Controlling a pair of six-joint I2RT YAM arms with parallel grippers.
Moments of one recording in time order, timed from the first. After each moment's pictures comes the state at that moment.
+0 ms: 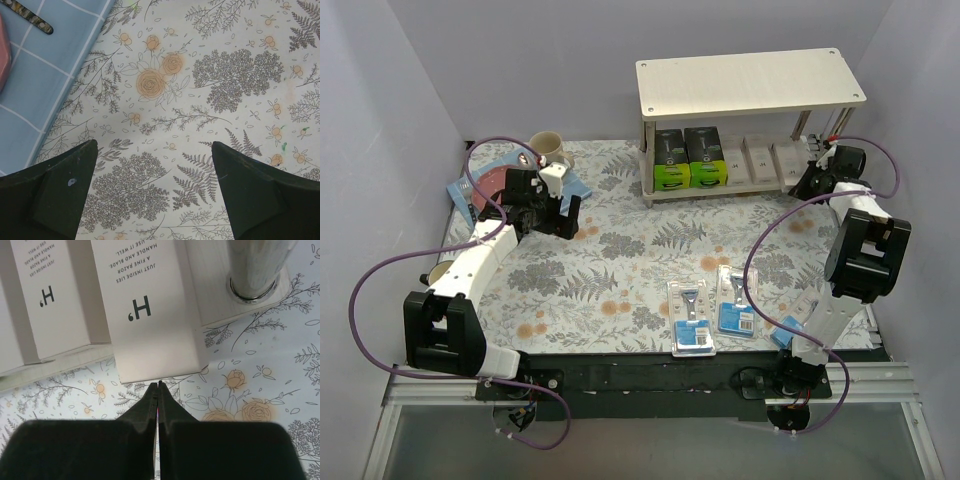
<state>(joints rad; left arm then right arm) -0.16 1.40 1.09 -0.48 0.21 0.13 -0.27 1.91 1.38 -0.23 -0.35 0.18</state>
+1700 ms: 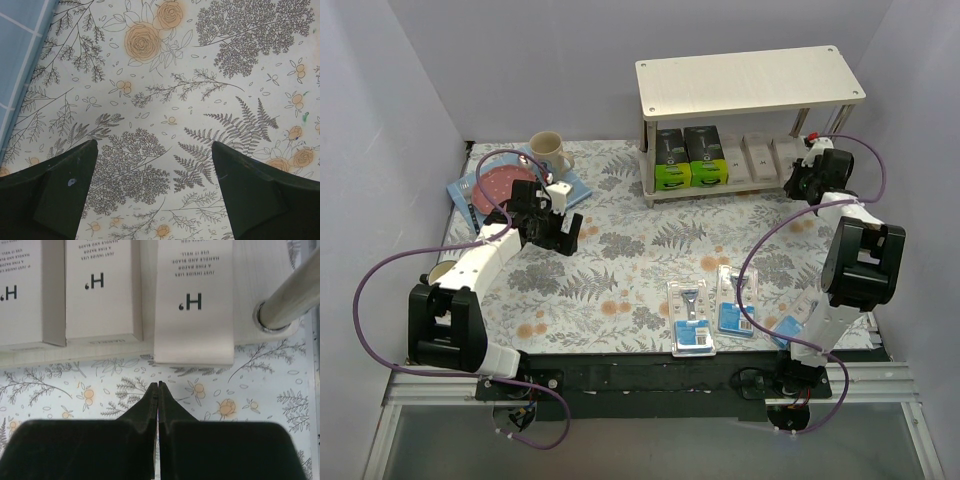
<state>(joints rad) -0.16 1.42 1.01 -0.53 0.21 0.18 -0.21 1.82 1.22 0.00 -0.31 -0.03</state>
